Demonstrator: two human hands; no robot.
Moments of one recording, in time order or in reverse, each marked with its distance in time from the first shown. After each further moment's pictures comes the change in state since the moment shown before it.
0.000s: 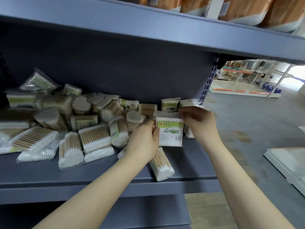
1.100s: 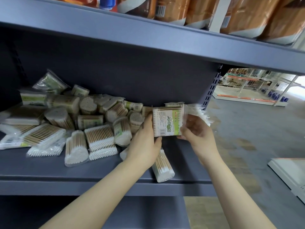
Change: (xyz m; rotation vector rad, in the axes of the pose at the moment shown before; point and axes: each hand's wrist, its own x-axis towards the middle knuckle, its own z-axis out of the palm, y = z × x) left_hand -0.012 -0.002 -0.002 -0.113 0.071 0.044; right_hand -0.025 0.006 0.007 0.335 -0.082 0.049
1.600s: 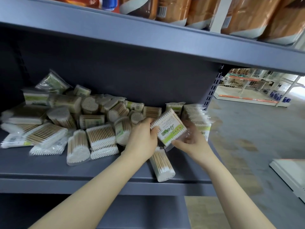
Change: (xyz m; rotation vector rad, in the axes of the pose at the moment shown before) left_hand 0.011 0.002 -0.009 0.025 0.012 -0.079; right_hand -0.008 0.011 -0.003 -0.174 -0.193 0.102
